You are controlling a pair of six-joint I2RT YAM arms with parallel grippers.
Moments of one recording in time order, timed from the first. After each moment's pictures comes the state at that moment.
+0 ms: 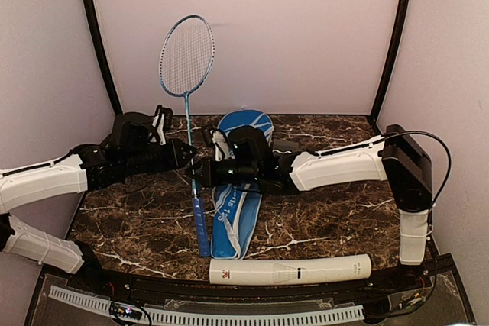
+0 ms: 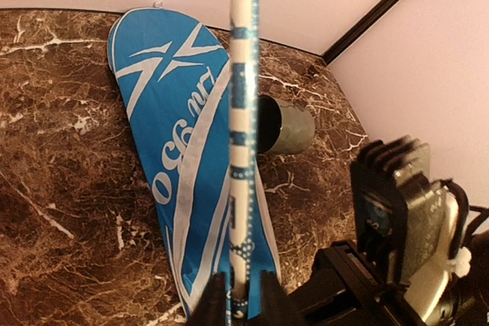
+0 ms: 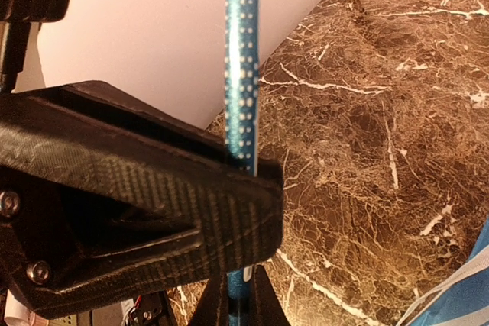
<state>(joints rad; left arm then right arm) -0.72 1.19 0.84 -0.11 -0.01 -0.67 1.08 2.01 1.41 0.29 -0.20 0.64</state>
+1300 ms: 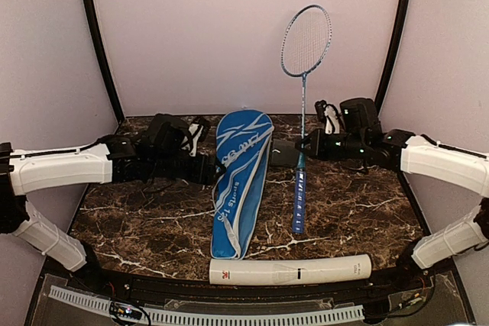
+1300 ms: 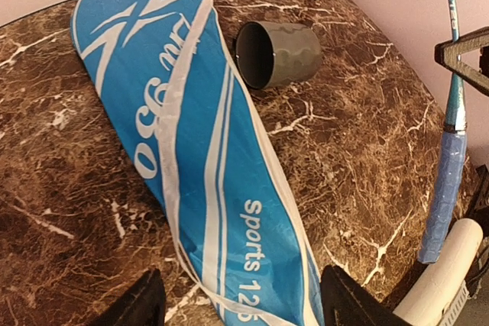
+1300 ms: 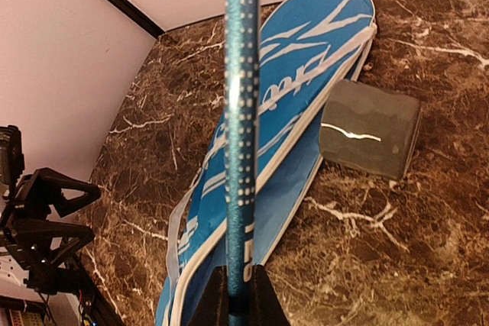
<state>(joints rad) -0.84 1.35 0.99 -0.29 -0.07 -0.42 0.67 1.33 0.97 -0.15 -0.16 0.57</state>
